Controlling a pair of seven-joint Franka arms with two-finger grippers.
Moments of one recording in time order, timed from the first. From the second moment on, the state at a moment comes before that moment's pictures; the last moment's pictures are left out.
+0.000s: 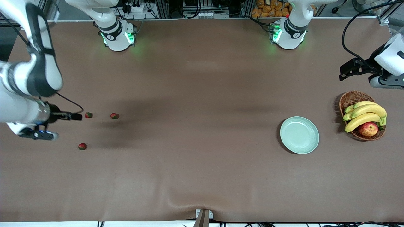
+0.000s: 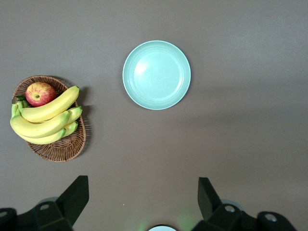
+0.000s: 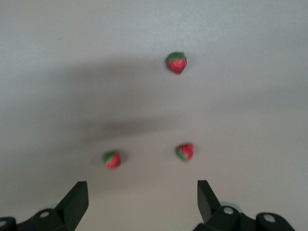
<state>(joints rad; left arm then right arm) 0.00 -0.01 -0.07 -1.59 0.01 1.51 0.03 -0.04 0.36 -0.04 -1.73 -0.02 1.89 0.07</state>
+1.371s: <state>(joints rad) 0.00 0.01 -0.07 -1.58 0.01 1.51 0.03 -0.10 0.67 -0.05 -1.73 -0.02 2.39 -0.07</state>
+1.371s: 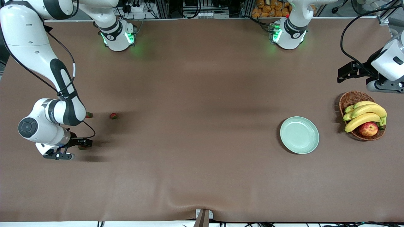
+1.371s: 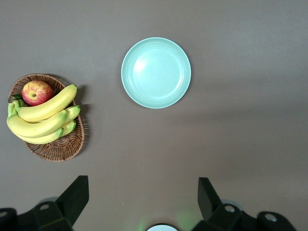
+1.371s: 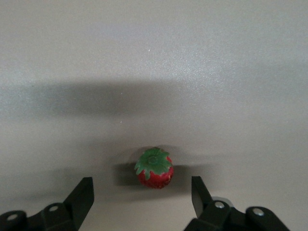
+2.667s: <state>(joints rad) 0.02 0.00 -0.11 -1.50 0.01 1.51 0.02 -0.11 0.70 -0.05 -1.72 -0.02 2.40 -0.12</state>
